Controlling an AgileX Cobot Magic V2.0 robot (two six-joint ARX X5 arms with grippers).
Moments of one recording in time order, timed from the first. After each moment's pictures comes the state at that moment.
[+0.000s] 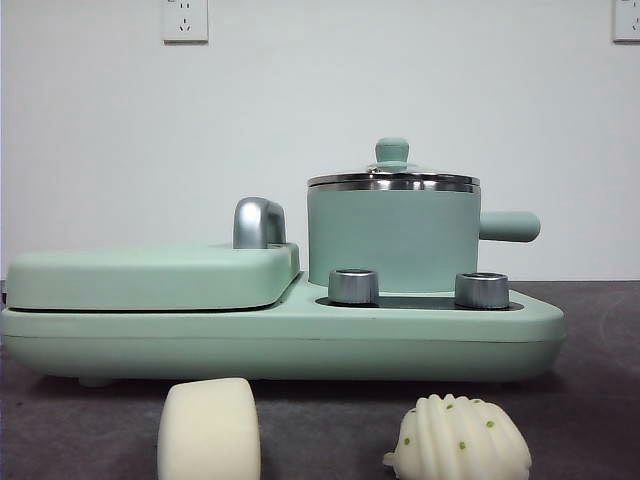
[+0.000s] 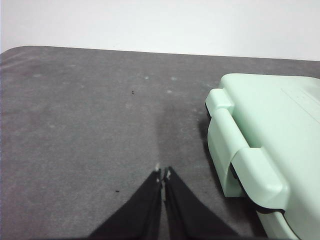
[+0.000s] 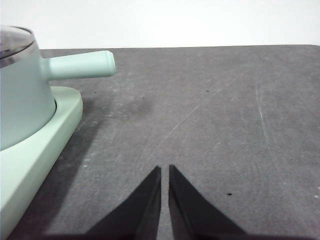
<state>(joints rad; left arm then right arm) 0.04 0.00 0.03 -0.18 0.11 -0.04 0.04 0.01 0.02 -0.17 -0.02 0.07</state>
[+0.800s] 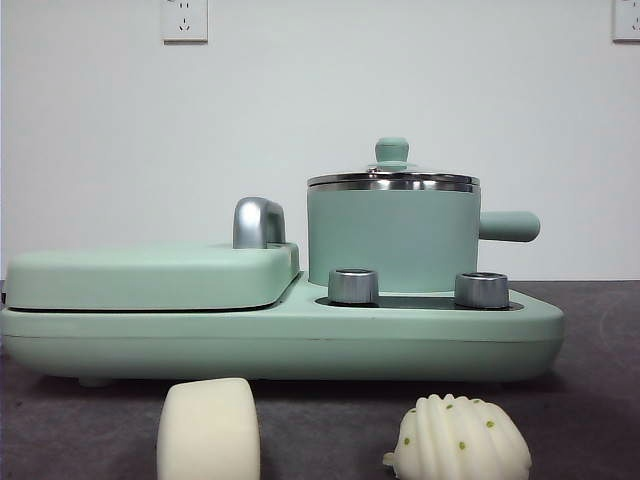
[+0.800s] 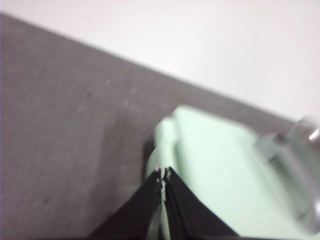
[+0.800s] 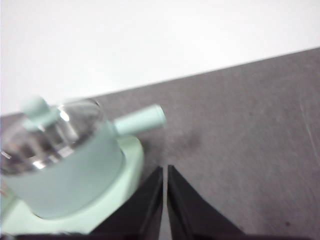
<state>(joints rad) -0.02 0.08 0.20 -0.23 0.16 -0.39 0.05 0.05 0.27 -0.30 -0.14 0.31</state>
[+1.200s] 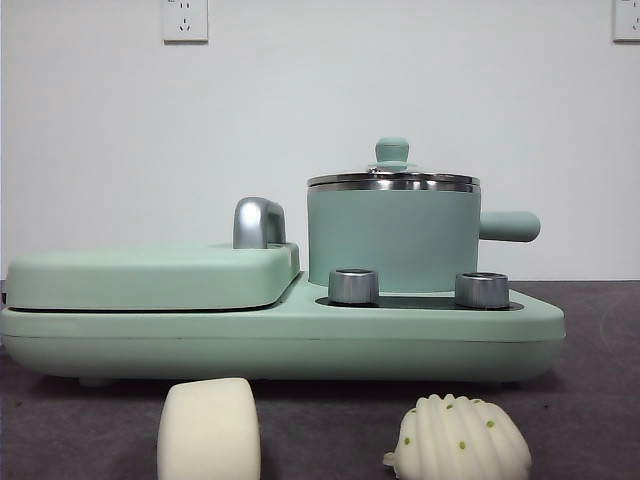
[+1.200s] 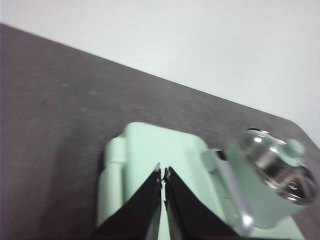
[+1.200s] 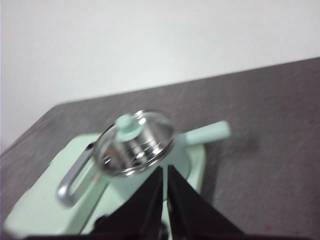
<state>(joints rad) -0.04 0.45 0.58 -0.33 0.29 -0.38 0.05 0.31 0.73 -0.61 -0.37 0.31</state>
